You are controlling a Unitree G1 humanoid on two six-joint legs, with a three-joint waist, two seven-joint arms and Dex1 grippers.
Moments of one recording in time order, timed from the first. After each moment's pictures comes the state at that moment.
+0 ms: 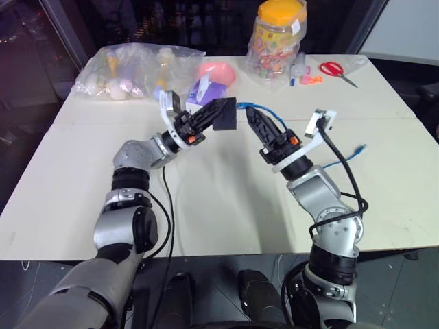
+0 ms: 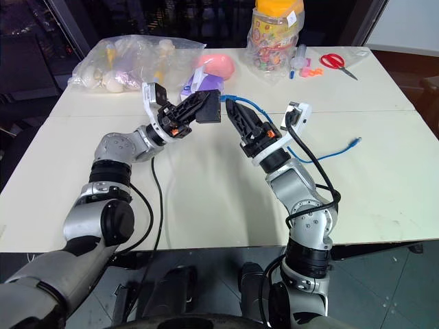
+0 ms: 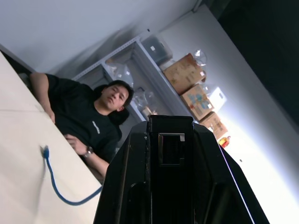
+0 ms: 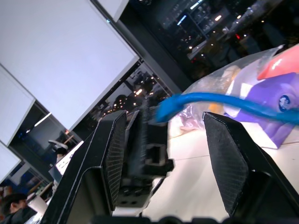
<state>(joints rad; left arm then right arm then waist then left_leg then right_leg) -0.98 0.17 0.41 0.75 -0.76 1.00 -1.15 -0.40 0.04 -0.23 -0.38 0.93 0.72 0.18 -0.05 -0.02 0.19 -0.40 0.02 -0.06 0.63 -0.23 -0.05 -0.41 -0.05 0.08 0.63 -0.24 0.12</state>
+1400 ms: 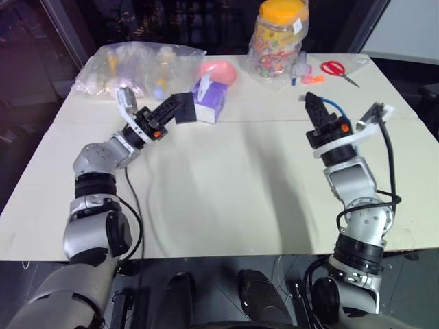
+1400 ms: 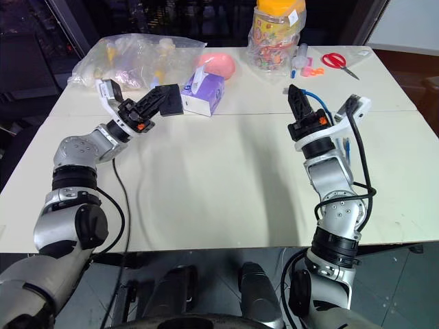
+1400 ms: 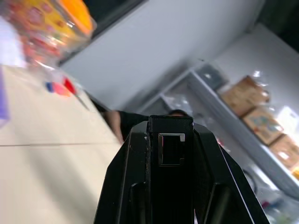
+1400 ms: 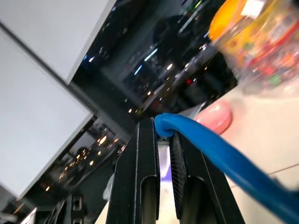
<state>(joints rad) -0.95 0.32 0.41 0.78 -0.76 0.78 -1.02 -0.46 -0.13 -0.41 -0.23 1.07 0.57 0.10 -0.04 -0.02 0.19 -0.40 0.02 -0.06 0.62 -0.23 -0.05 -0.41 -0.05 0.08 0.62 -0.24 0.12</state>
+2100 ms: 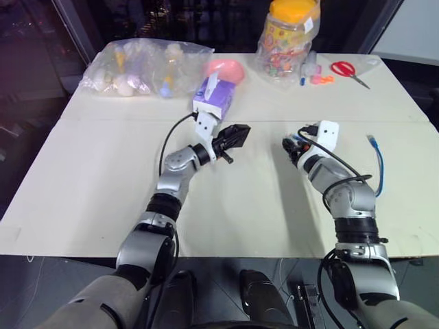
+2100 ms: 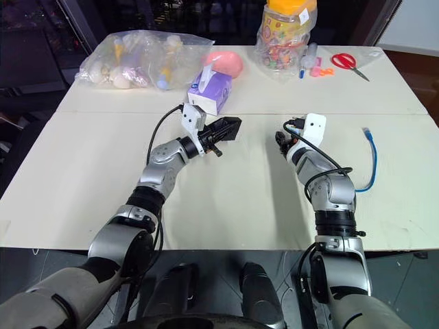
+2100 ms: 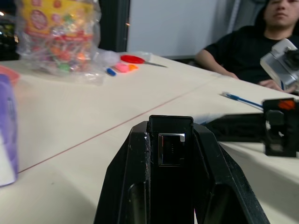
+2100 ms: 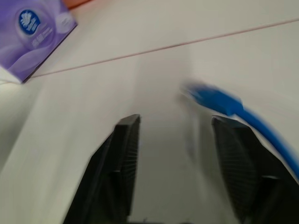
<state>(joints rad) -0.86 0.00 0.01 0.87 -0.18 -0.19 -0.73 -0.48 -0.34 -0.17 0.06 0.60 0.80 0.04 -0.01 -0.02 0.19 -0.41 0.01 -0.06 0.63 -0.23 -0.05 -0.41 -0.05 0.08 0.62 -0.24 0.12</state>
